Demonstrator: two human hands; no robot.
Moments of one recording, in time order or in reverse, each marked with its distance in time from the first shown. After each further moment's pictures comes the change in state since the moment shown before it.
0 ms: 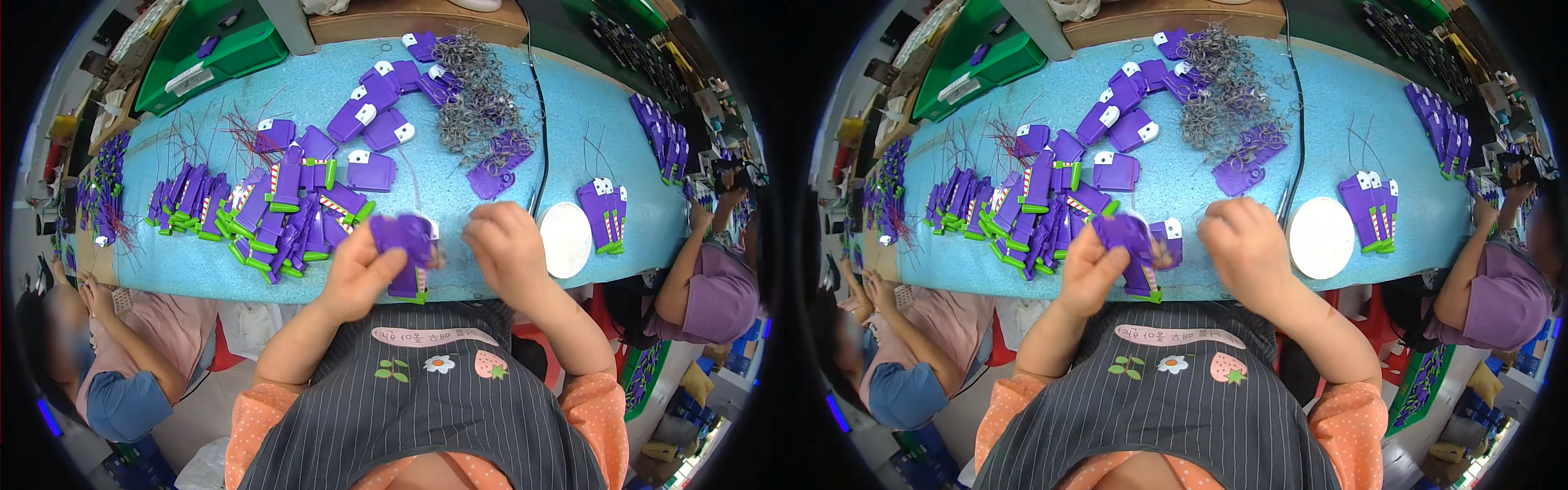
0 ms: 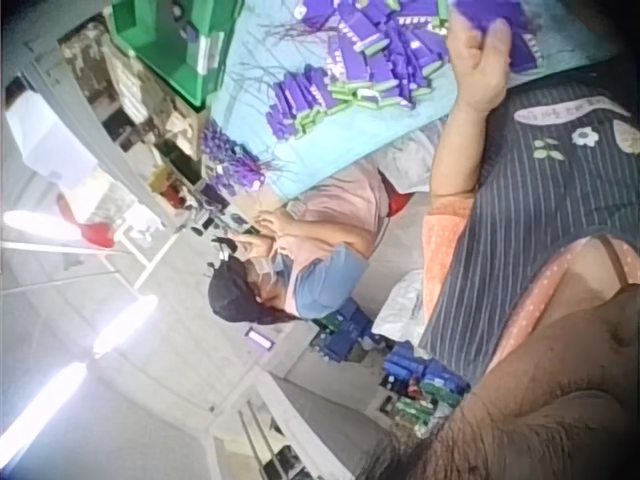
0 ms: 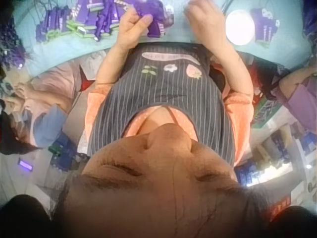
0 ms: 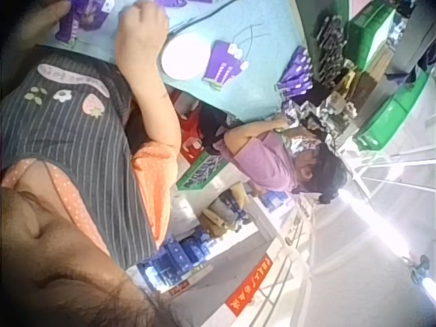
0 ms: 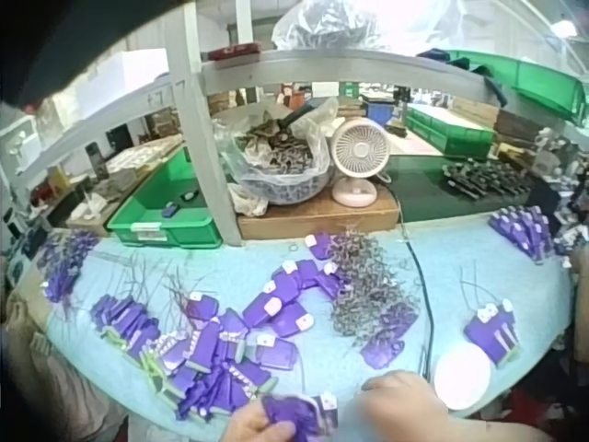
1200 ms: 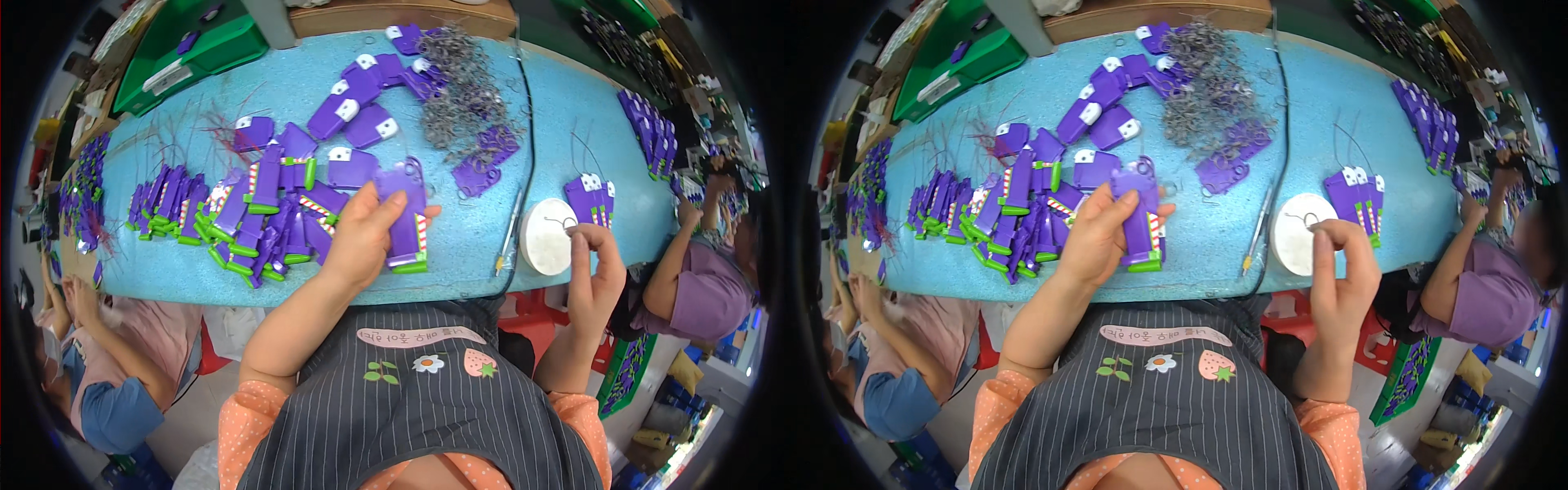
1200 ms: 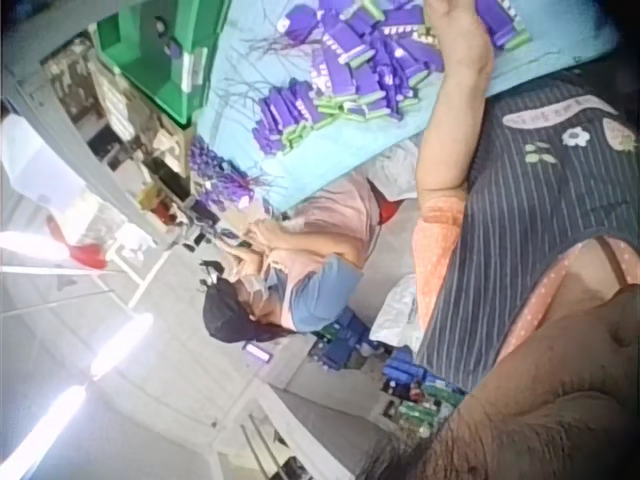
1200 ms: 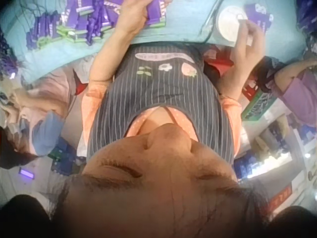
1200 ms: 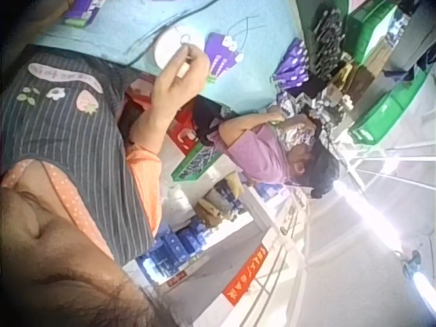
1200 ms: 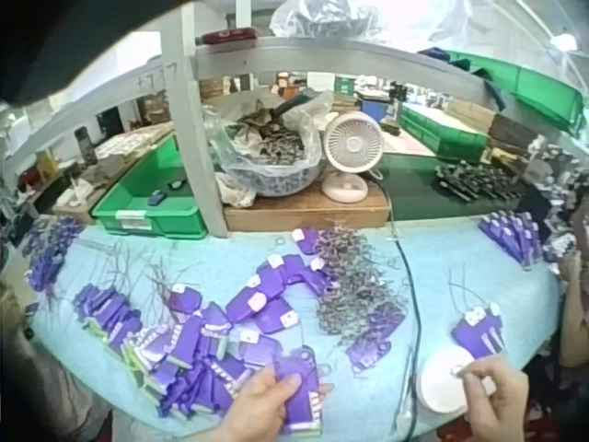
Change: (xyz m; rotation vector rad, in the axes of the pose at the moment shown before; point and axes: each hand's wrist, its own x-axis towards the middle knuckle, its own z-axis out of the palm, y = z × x) left_hand 0.044 -0.018 0.001 -0.249 0.303 -0.249; right_hand -0.043 0.002 -0.069 0.077 0.391 0.538
